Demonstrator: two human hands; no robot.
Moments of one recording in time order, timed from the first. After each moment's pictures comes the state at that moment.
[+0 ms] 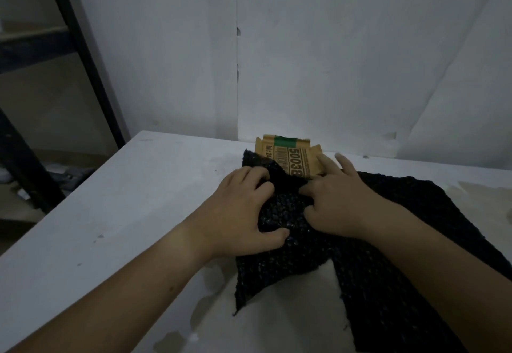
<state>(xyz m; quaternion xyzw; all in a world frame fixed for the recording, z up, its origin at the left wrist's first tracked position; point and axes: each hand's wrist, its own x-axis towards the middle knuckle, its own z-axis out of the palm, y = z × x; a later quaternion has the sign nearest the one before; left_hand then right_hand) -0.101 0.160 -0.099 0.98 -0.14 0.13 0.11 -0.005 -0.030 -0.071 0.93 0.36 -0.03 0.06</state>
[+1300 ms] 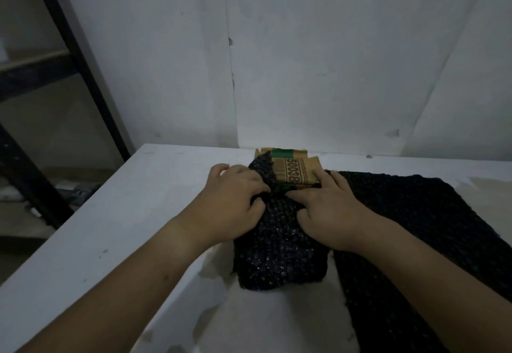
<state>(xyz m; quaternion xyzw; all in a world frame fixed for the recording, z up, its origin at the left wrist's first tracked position) -0.080 0.165 -0.079 0.98 -0.09 0.12 0.11 -0.001 -0.031 -0.095 0.93 0.37 -0.05 -0.08</state>
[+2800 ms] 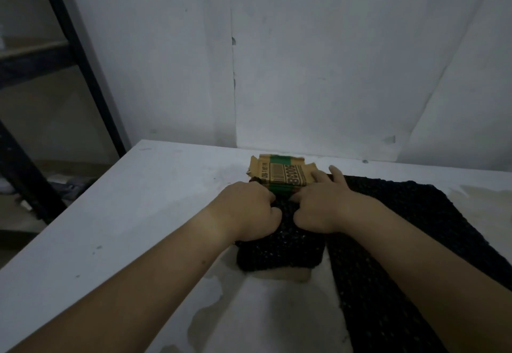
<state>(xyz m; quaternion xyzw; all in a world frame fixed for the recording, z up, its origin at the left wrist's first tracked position) -0.061 0.139 -0.080 1.00 -0.03 -0.02 0.09 0.007 -0.009 -0.068 0.93 0.30 -0.17 0.11</state>
